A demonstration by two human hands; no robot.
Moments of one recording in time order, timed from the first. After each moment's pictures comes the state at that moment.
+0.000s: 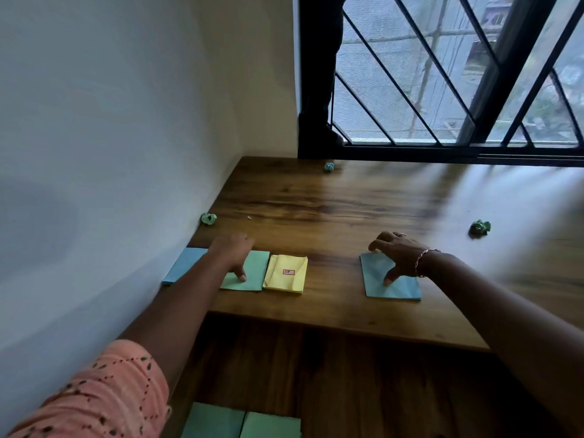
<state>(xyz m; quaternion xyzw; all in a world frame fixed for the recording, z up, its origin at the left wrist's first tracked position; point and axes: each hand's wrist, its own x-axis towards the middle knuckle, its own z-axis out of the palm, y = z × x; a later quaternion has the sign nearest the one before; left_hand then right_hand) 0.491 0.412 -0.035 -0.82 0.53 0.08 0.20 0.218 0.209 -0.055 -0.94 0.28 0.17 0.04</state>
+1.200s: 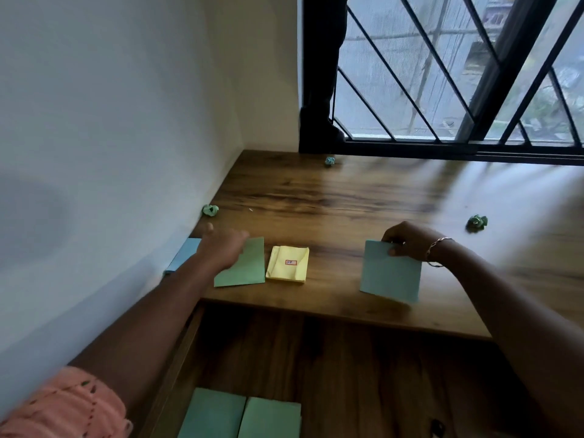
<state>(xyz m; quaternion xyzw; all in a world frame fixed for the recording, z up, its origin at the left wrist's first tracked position) 0.474 0.447 -0.017 -0.86 0.50 0.00 0.12 0.207 0.225 -0.020 -0.92 0.35 0.07 0.15</state>
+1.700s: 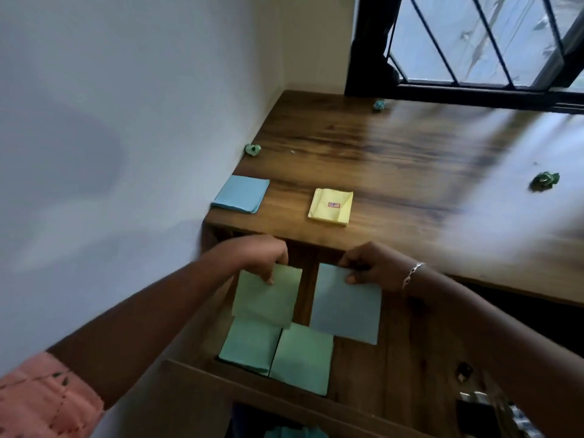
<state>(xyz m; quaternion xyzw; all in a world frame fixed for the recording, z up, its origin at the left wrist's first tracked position) 0.424 0.531 -0.032 -0.74 0.57 0.32 0.16 0.243 0.397 -0.055 -0.89 0.18 0.11 0.40</state>
